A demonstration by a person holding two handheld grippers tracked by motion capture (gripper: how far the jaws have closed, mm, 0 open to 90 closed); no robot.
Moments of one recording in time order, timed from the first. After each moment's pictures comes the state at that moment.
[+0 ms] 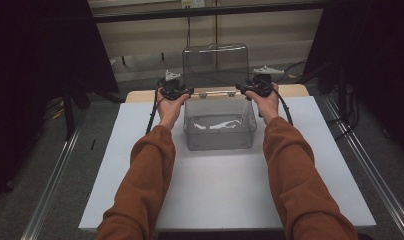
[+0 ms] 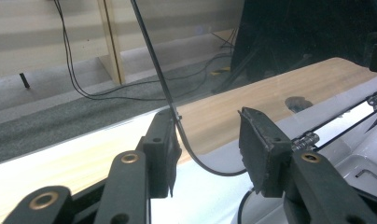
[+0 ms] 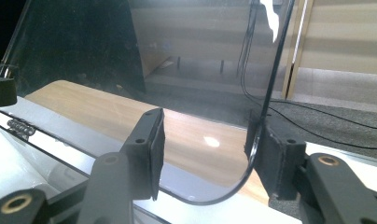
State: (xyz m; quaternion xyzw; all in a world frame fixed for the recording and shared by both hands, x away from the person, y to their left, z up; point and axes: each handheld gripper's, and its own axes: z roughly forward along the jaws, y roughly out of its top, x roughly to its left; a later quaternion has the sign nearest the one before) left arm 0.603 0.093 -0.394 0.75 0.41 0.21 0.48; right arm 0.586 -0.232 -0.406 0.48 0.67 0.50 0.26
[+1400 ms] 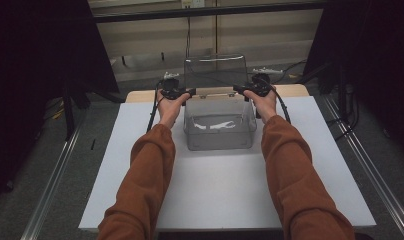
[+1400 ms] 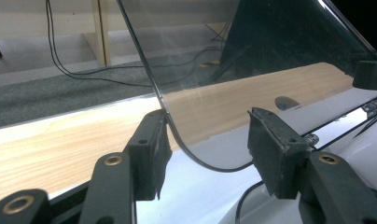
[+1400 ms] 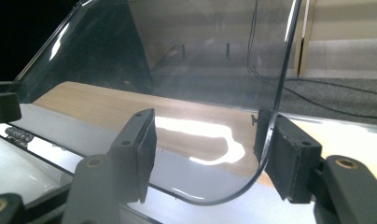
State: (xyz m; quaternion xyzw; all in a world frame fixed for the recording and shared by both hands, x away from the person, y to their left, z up) left arm 0.610 0.094 -0.401 0.73 0.45 0.15 0.49; right arm 0.594 -0.230 -0.413 0.53 0.66 0.50 0.20
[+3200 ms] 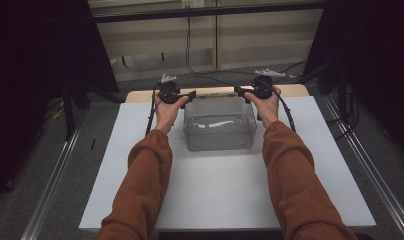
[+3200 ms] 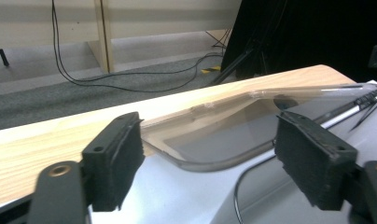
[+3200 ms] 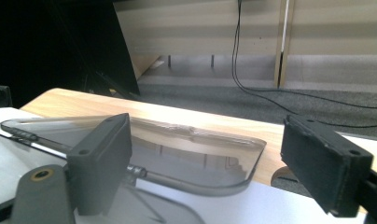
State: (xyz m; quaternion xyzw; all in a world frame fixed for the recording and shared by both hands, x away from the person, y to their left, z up) left arm 0.594 0.102 -0.400 0.73 0.43 0.18 0.50; right arm 0.570 -0.229 -0.403 0.52 0.64 0.50 0.25
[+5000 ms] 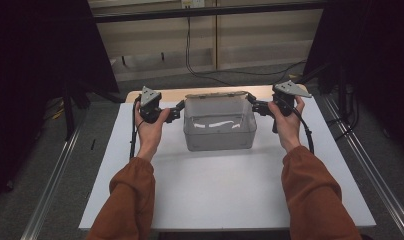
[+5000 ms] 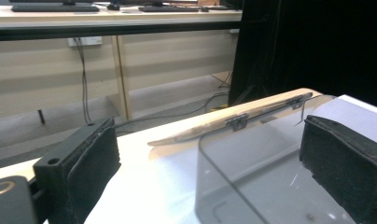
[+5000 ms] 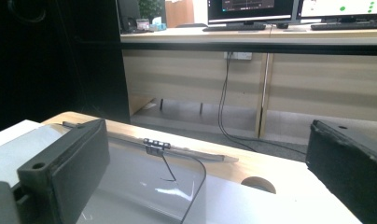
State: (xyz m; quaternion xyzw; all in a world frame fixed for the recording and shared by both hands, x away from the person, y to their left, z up) left arm 0.503 0.147 -0.373 0.69 0.38 0.27 0.55; right arm 0.476 -0.251 -0.379 0.46 0.61 0.54 0.35
